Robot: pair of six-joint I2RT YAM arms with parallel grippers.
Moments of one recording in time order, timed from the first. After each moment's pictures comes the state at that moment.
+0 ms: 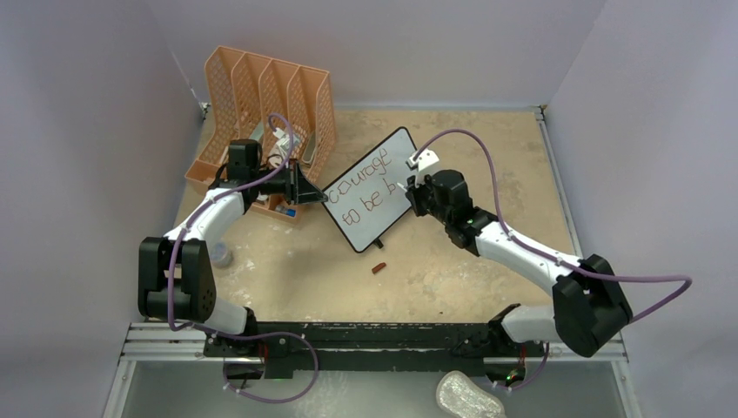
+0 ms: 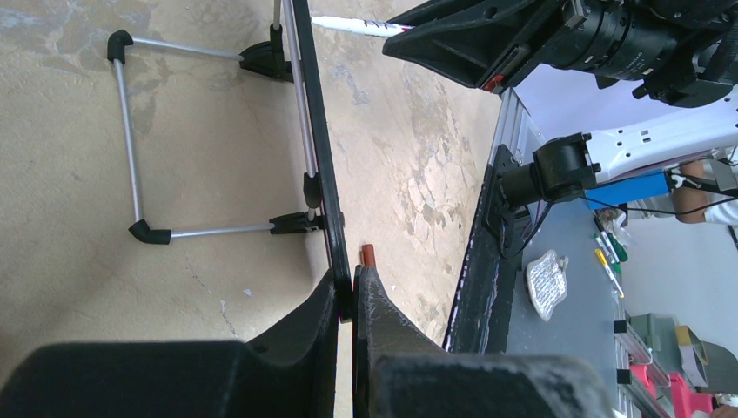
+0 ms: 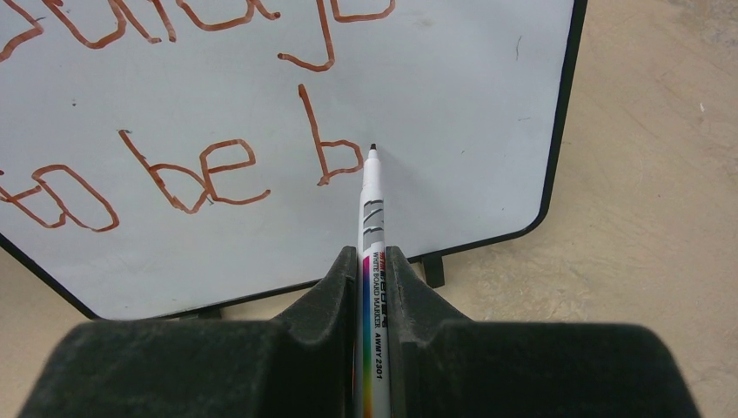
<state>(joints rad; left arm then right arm) -0.07 1.48 0.95 -0.16 1.16 -0.09 0.59 1.31 0.76 0.11 0.05 0.01</state>
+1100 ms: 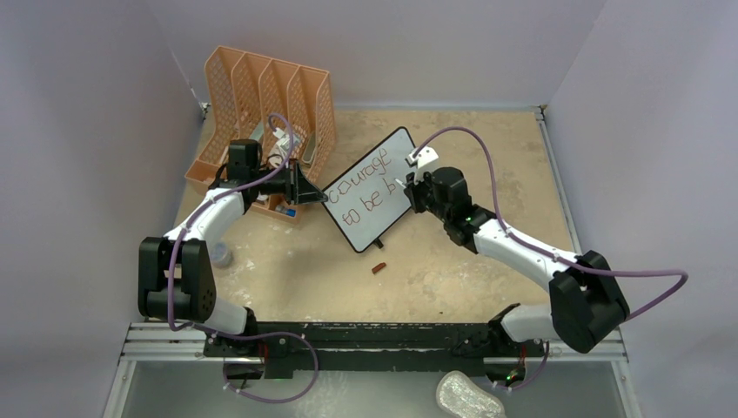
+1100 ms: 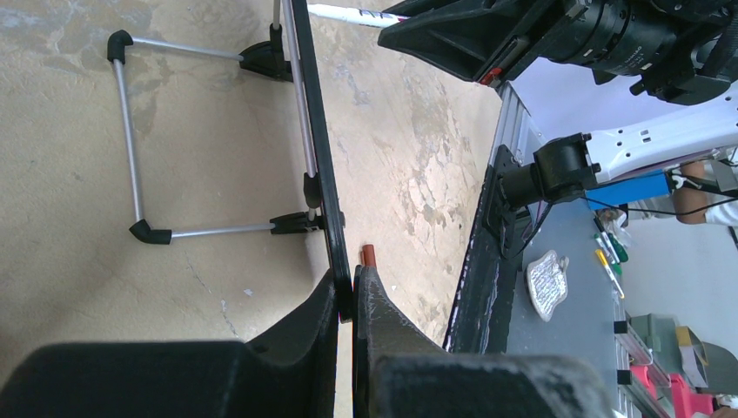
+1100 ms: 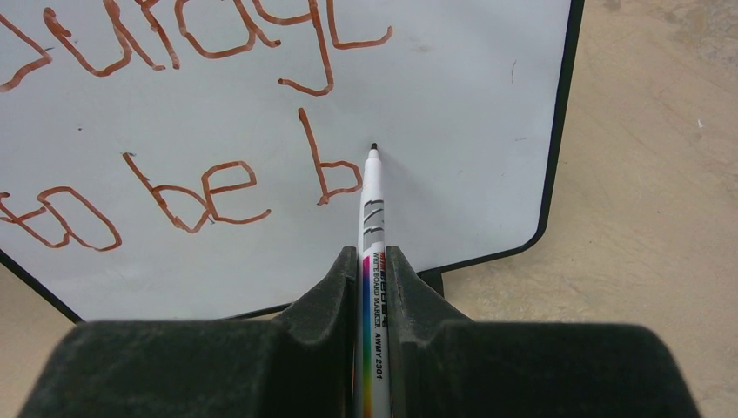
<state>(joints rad) -0.07 1.48 0.95 -0.16 1.16 -0.09 0.58 1.34 0.78 0.14 0.04 0.01</state>
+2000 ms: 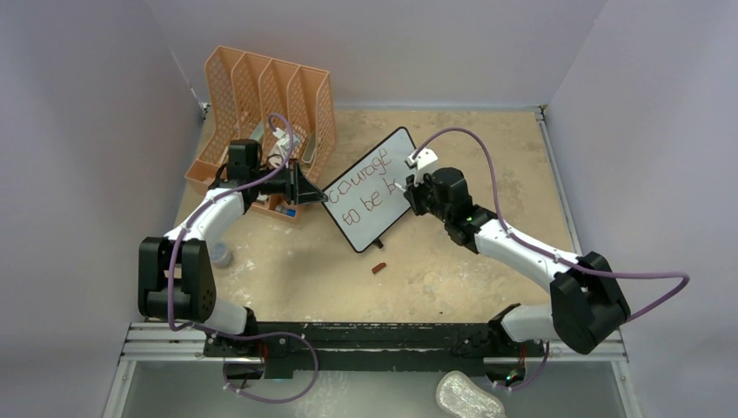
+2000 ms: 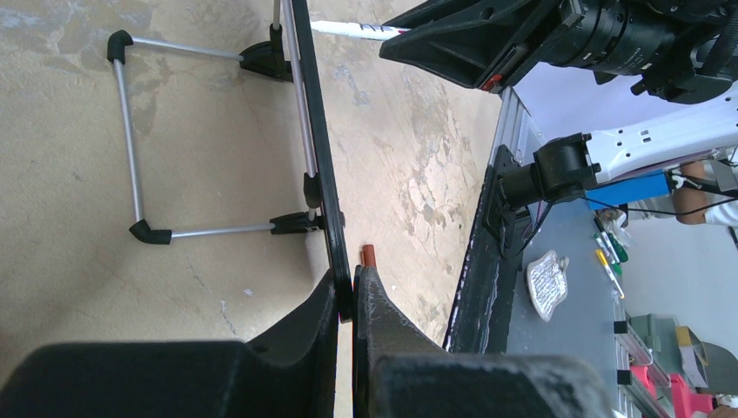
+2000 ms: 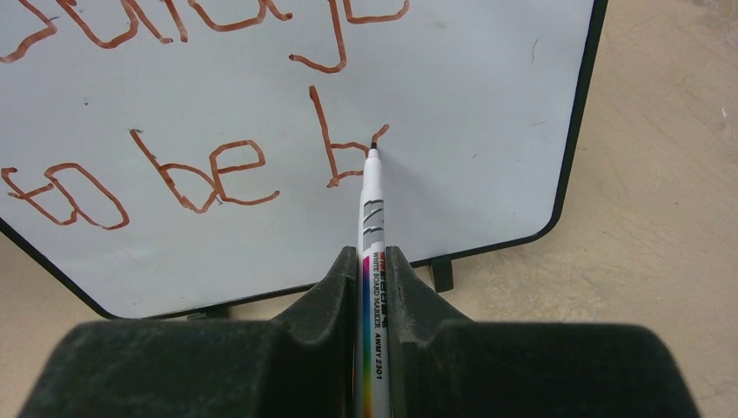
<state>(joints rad) -0.07 1.48 0.95 -0.16 1.16 -0.09 0.58 1.33 0.78 0.11 0.01 0.01</state>
